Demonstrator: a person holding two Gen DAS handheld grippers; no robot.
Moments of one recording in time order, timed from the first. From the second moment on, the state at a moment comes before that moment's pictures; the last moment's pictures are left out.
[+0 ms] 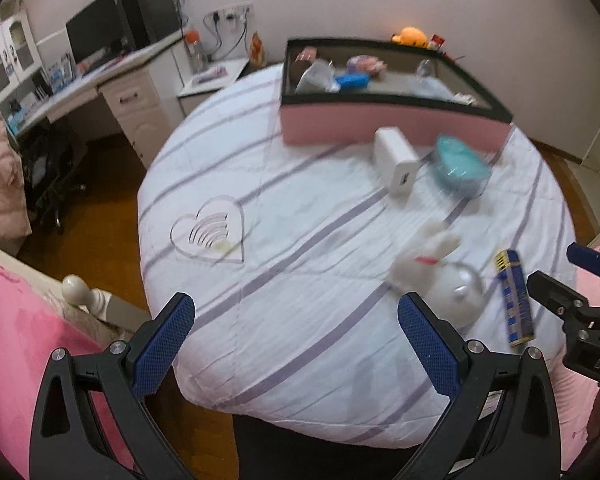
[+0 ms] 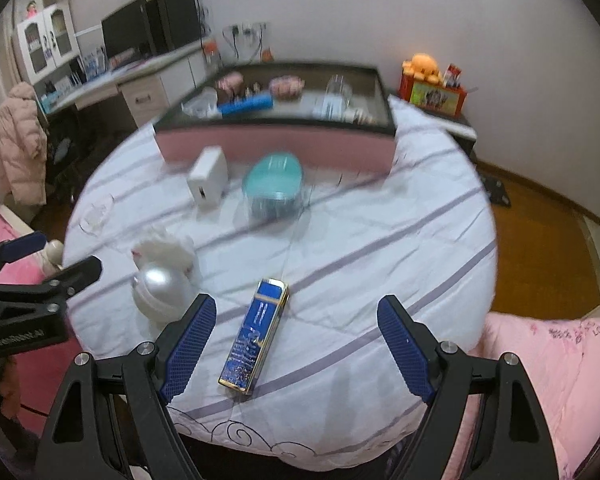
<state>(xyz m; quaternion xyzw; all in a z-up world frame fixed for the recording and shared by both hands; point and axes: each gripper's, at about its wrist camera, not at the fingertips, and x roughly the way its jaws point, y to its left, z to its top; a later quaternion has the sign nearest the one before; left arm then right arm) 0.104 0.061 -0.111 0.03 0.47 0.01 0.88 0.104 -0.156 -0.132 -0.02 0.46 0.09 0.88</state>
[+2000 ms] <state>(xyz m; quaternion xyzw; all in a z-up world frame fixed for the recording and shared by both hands) 0.137 0.000 -0.135 0.03 0.52 -0.07 0.85 0.134 -0.196 -0.155 0.01 0.47 0.10 0.88</state>
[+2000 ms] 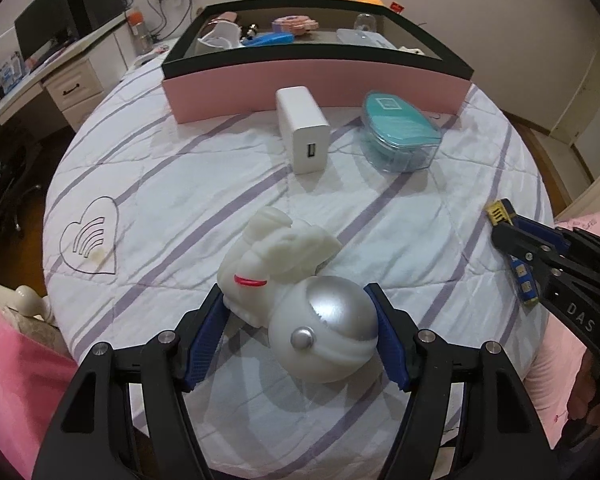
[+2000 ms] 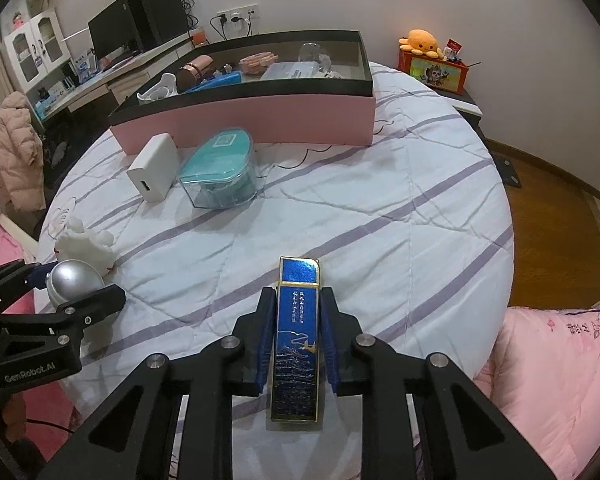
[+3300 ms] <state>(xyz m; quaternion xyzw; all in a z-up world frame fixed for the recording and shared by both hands) 0.116 0.026 0.007 0.03 0.33 -0.04 0.94 0.095 -0.202 -0.020 -0.01 0.27 0.09 0.96</state>
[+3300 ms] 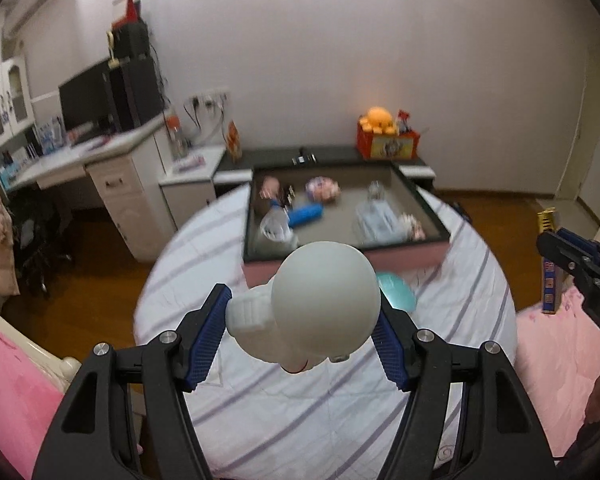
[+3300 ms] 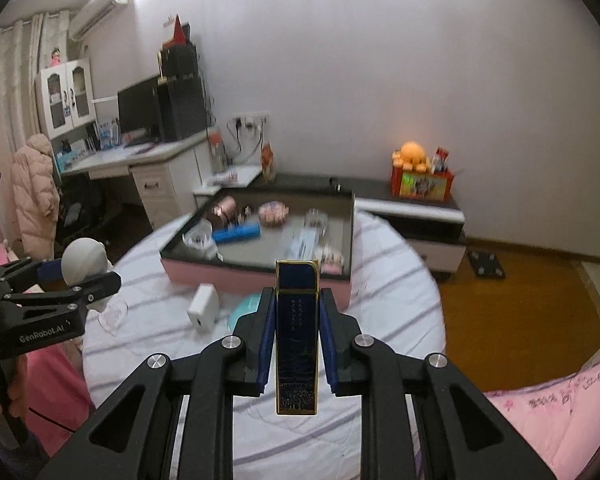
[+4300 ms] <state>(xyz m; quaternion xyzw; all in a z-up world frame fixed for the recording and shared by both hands) 0.082 0.024 0.054 0.05 0.23 0.02 0.97 0.072 -0.218 0.011 0.01 0.20 0.10 0.97</state>
